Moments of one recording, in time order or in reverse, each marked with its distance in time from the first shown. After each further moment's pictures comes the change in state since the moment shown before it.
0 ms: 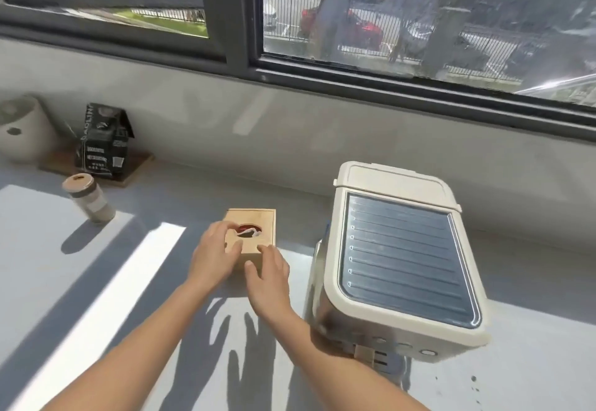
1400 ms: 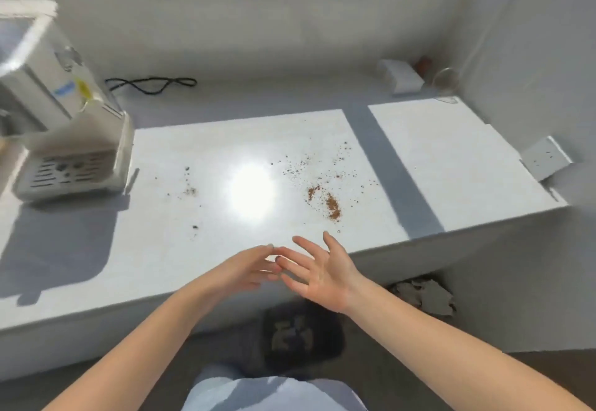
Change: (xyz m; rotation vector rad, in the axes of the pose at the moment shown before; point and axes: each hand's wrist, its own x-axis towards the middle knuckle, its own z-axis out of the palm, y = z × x) left_hand -0.496 0.301 0.291 -0.354 -1.230 -0.175; right_hand -0.493 0.371 -0.352 1.485 0.160 0.739
